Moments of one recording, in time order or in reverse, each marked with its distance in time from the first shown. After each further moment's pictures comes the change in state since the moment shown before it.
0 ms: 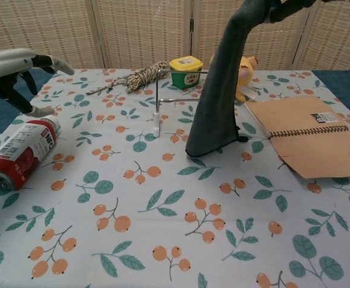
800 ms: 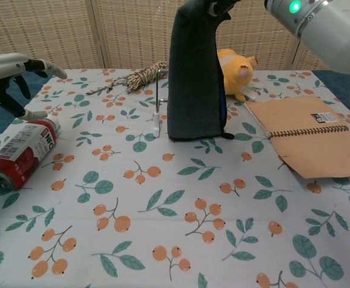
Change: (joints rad) left arm 0.019 0.004 0.006 0.028 0.016 -0.013 -0.039; right arm 0.188 -0.207 0.176 0.201 0.217 -0.205 -0.083
